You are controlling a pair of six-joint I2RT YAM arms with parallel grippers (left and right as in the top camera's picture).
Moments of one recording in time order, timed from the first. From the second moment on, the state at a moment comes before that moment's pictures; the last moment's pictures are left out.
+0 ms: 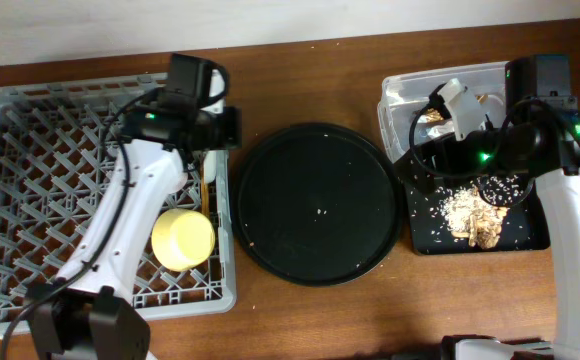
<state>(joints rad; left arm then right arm) -0.28 1.76 1.61 -0.85 0.08 -0.24 -0.10 1.43 1.63 -1.40 -0.53 -0.34</state>
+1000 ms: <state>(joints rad) -0.04 1.32 1.62 -0.92 0.03 -0.30 -0.10 1.43 1.63 -1.40 -0.53 -0.34</state>
